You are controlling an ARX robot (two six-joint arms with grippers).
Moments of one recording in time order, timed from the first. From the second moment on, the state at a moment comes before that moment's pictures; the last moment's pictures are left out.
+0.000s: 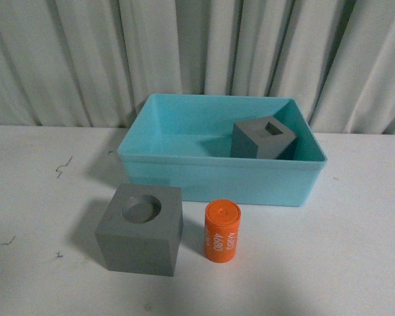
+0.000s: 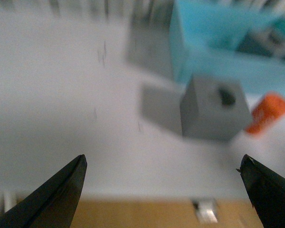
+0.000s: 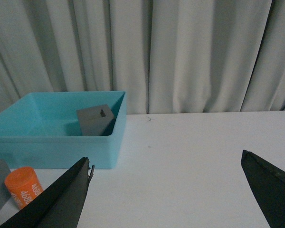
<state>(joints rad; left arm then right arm) 0.04 0.21 0.15 -0.34 0.12 -0.10 0.00 0.00 0.01 0.00 0.00 0.01</state>
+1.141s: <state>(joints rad) -0.57 1.66 0.78 0.24 -0.29 -0.36 0.00 0.00 0.01 0.00 0.00 0.01</state>
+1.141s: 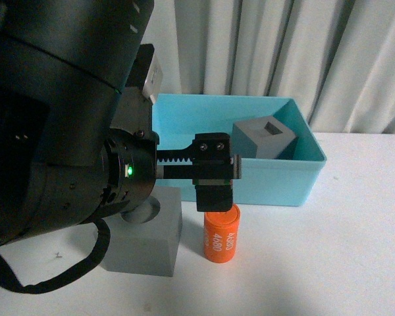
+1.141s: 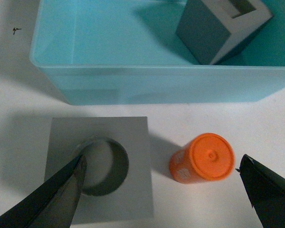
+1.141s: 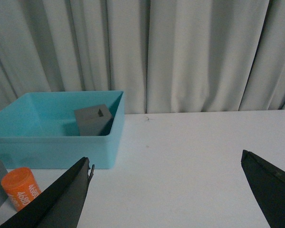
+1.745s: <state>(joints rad) -0.42 1.77 0.75 0.33 -0.24 -0.17 0.00 0.00 0.01 0.00 0.00 0.01</state>
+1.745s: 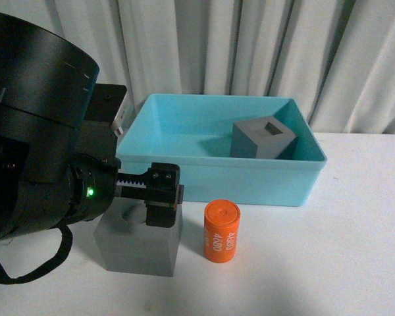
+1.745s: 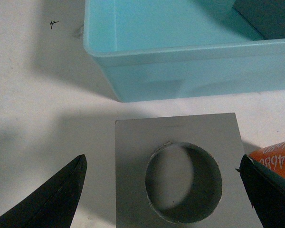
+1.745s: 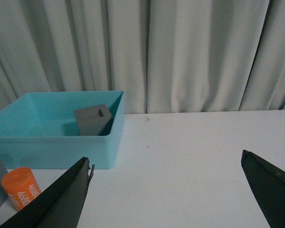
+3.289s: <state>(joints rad) -0.35 1.84 0.74 0.32 -0.14 -0.24 0.00 0.00 0.01 0.00 0.00 0.01</state>
